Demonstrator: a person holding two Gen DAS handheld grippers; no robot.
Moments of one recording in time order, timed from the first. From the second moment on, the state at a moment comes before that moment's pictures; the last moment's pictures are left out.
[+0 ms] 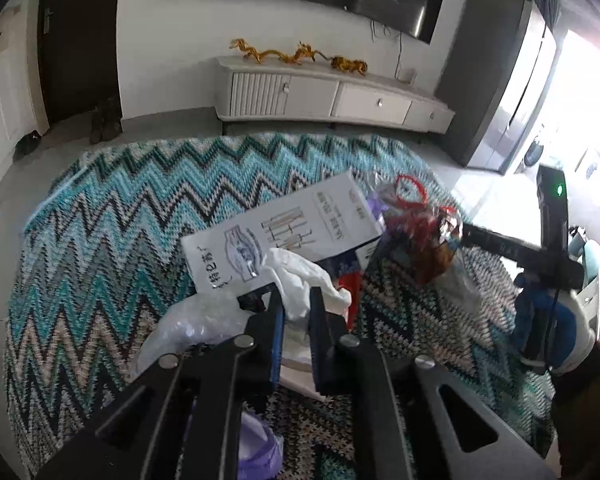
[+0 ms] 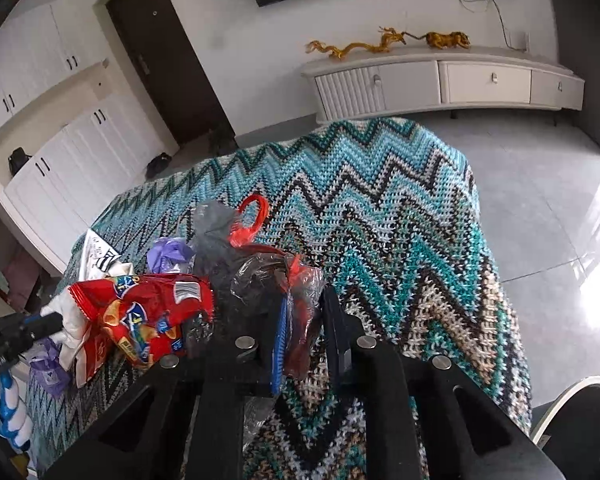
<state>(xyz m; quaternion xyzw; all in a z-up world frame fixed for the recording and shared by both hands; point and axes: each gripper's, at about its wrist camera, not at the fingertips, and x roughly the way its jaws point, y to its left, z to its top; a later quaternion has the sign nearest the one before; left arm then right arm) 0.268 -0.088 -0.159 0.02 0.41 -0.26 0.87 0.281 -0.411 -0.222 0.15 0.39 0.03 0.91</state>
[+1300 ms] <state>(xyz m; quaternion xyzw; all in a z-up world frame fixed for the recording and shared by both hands) 0.123 -0.380 -0.110 0.13 0.40 -0.45 0.79 -0.013 -0.620 -0.220 0.21 0.33 -0.24 0.89</state>
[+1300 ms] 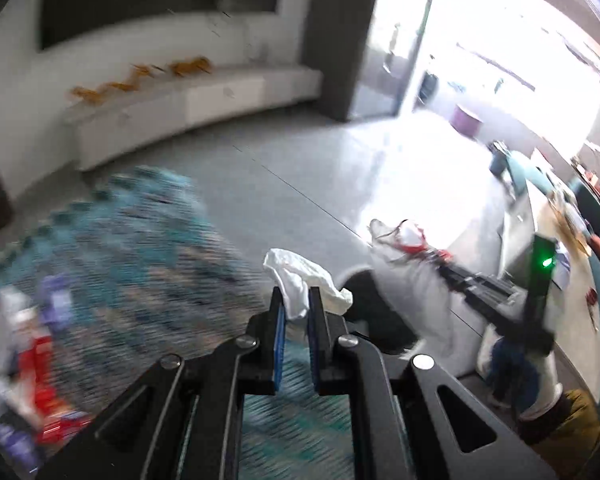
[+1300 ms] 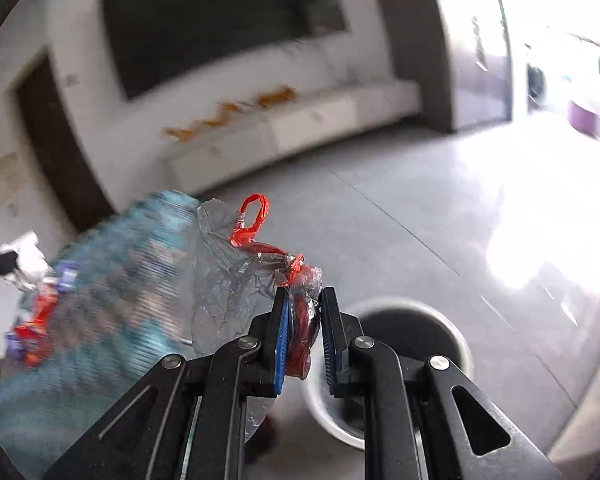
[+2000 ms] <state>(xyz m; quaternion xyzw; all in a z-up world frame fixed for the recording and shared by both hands) 0.113 -0.573 -0.241 0.13 0.54 -0.48 0.68 -0.030 -0.702 -0.342 0.27 0.42 -0.32 0.80</state>
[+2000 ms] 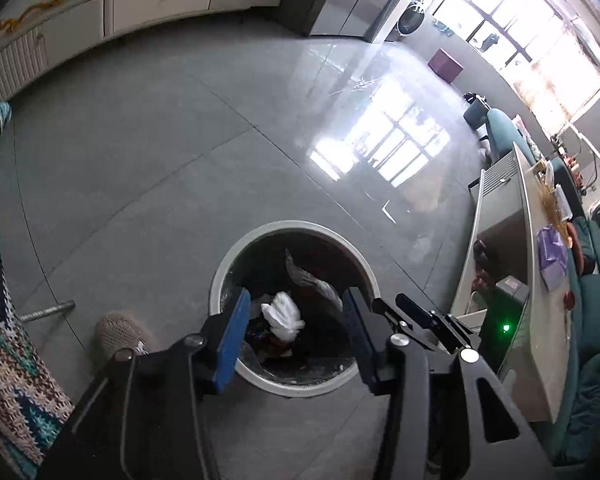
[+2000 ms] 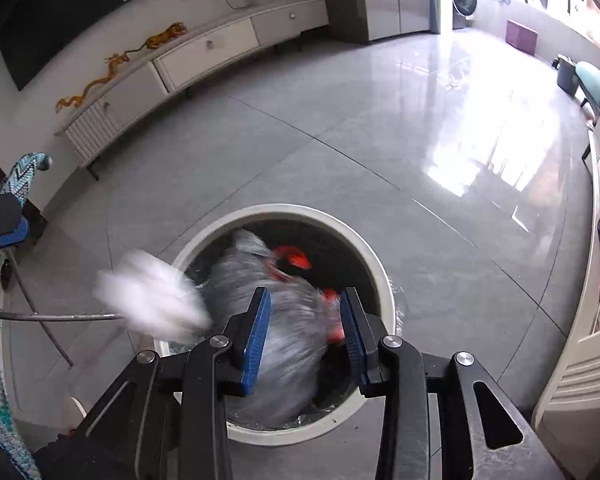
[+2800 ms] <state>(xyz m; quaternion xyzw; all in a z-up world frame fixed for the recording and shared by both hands) 0.120 -0.333 -0.108 0.06 0.38 -0.40 0.83 -0.029 -0.561 -0.137 0.18 0.28 -0.25 0.91</state>
